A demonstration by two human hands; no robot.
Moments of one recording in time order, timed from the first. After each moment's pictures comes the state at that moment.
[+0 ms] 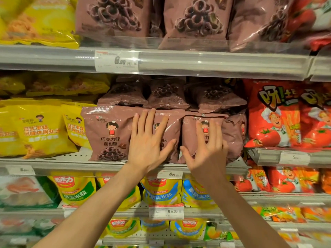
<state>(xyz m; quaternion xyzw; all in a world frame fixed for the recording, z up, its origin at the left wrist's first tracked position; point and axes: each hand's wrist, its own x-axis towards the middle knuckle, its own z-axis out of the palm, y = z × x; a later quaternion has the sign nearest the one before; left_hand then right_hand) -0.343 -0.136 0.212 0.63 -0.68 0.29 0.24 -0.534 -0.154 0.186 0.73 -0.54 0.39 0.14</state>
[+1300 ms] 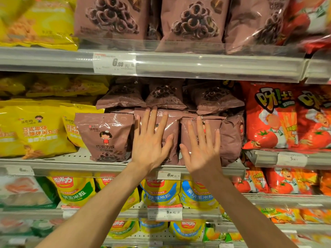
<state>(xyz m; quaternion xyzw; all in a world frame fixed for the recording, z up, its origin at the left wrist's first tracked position) -0.352 -0.154 0.199 0.65 -0.67 0.23 0.28 -0.539 -0.180 0.169 0.76 -0.48 0.36 0.23</state>
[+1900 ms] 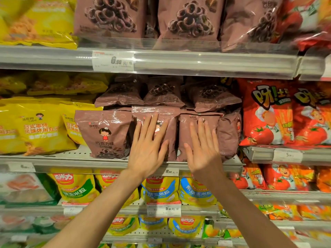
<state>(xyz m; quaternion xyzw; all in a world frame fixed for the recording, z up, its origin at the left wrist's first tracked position) -0.350 -0.129 0.186 0.61 -0.70 0.25 0.27 -0.551 -0.169 0.167 0.78 -0.44 0.40 0.18</state>
